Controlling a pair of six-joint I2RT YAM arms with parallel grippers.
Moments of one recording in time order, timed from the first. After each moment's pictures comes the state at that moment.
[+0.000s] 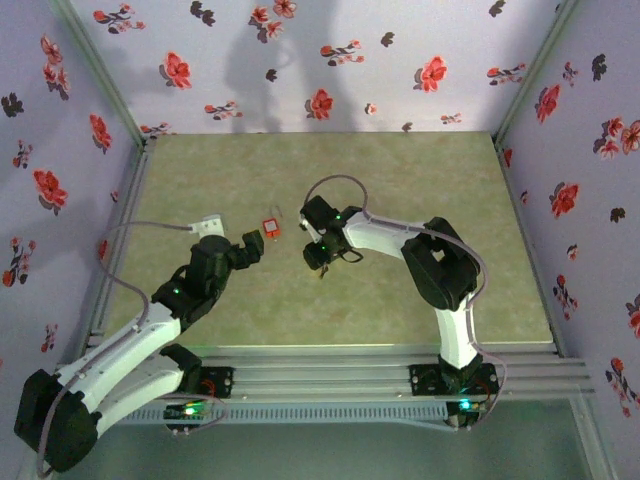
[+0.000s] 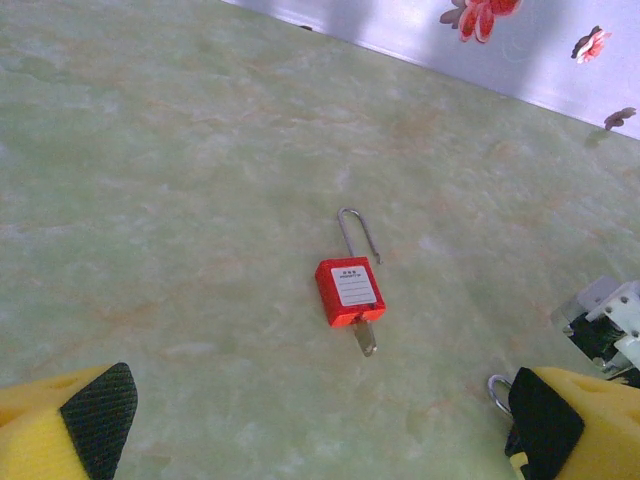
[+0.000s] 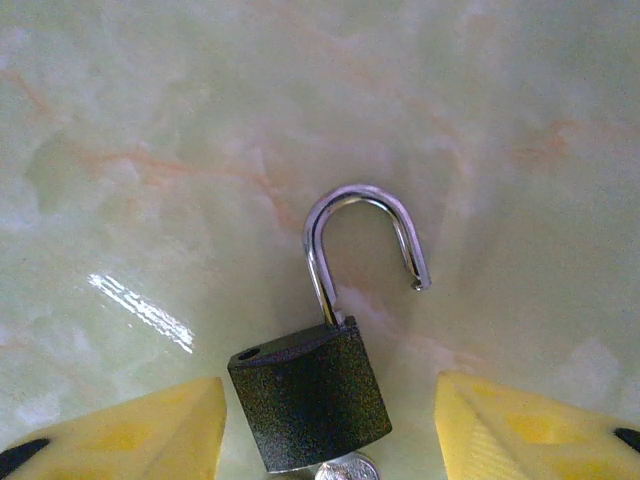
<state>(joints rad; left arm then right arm) -0.62 0.87 0.52 -0.14 -0.43 -0.57 0.79 2.01 1.38 -0.61 -0.02 0.15</state>
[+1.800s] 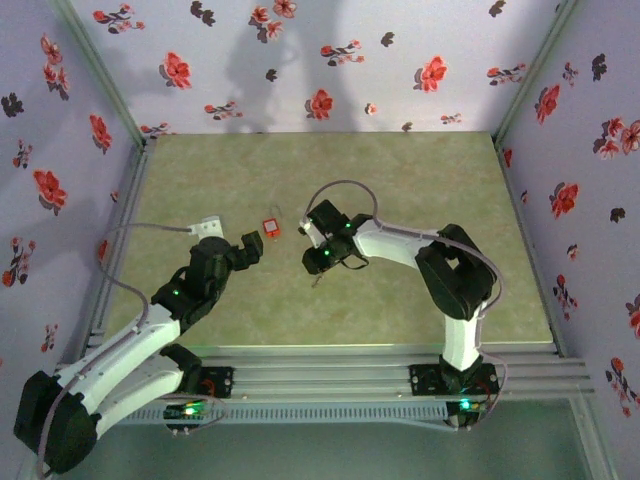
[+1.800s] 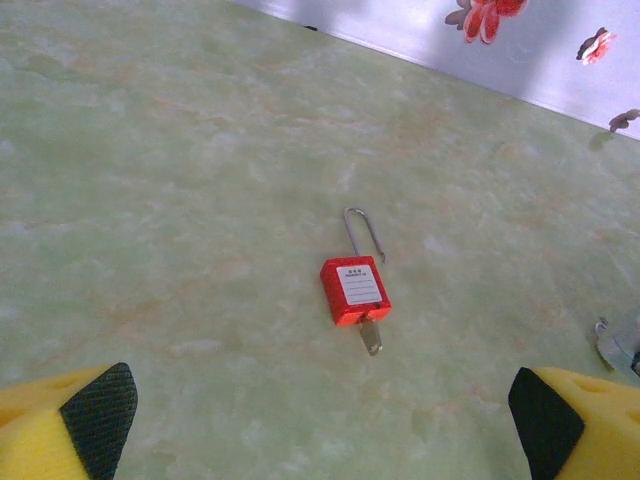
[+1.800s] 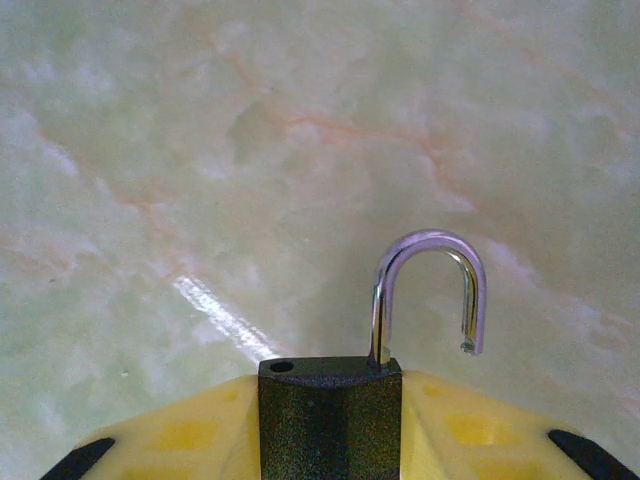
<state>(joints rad) -0.62 0.86 0.51 -0.14 -0.44 -0.57 0.79 1.88 1.23 -0.47 -0.22 0.17</state>
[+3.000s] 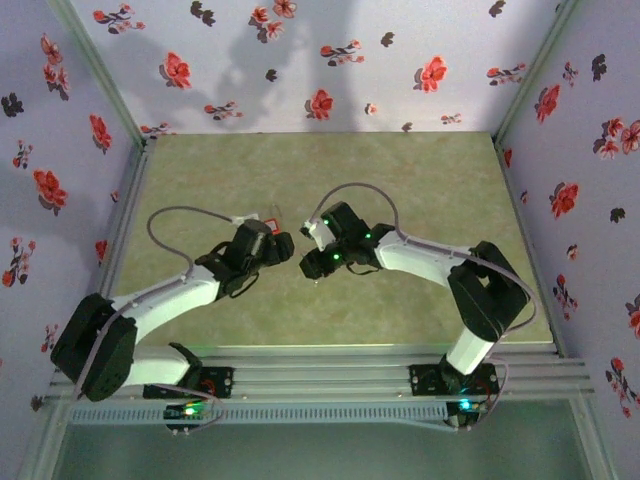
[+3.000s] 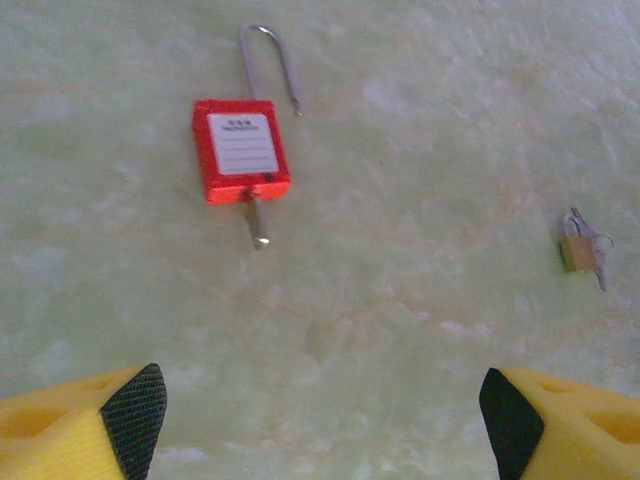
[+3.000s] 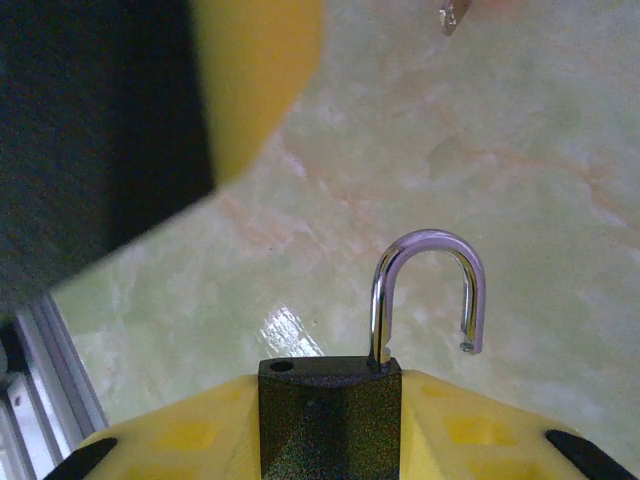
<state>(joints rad) -0.71 1.31 0.70 -0.14 -0.24 -0.79 0.79 1.67 1.06 -0.31 -0.43 0.18</state>
